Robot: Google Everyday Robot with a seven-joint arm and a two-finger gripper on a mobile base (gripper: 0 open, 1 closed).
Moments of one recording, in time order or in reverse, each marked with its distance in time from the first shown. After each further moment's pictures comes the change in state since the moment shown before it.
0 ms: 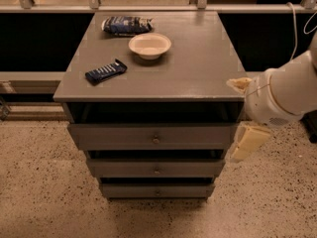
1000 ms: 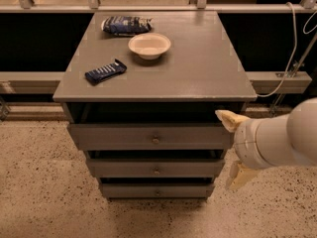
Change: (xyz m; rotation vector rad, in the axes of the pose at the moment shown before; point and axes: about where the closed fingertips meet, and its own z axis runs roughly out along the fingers) arm 0.022 0.048 0.059 0.096 0.017 -0.229
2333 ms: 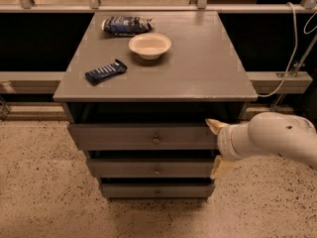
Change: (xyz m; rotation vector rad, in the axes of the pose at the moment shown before) arm 0.054 -0.011 0.148 -0.027 -0.049 0.049
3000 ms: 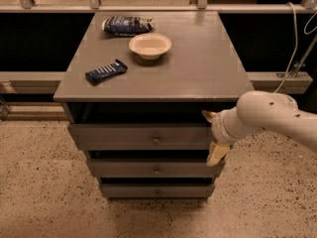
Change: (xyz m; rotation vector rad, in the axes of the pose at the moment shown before) arm 0.013 -0.037 0.023 -0.070 0.026 0.034
